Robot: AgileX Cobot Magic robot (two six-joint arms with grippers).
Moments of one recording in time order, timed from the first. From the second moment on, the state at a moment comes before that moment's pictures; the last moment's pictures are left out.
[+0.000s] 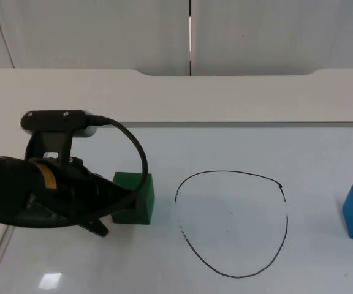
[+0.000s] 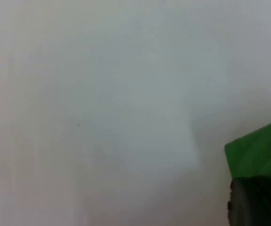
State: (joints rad) right arm -0.01 0.00 -0.52 0.10 1.09 -0.14; left arm -0.47 1.90 -0.53 -0.01 -0.46 -0.29
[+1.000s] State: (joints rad) right arm -0.01 0.00 -0.52 0.10 1.09 -0.14; left arm -0.48 1.90 -0.53 0.06 -0.43 -0.34
